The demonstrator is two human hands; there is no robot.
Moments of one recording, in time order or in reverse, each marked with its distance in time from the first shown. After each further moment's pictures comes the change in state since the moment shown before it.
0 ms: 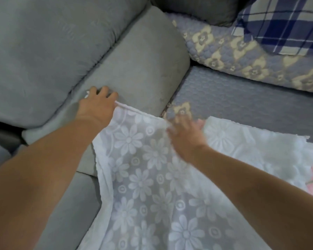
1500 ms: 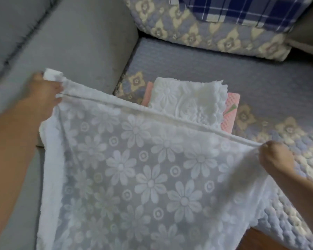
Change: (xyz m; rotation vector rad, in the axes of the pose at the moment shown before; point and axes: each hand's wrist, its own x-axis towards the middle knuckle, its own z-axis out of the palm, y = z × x) left_hand -0.059 0.012 0.014 -1.748 -0.090 -0.433; right_hand -0.361 0.134 0.071 0.735 -0.030 1.350
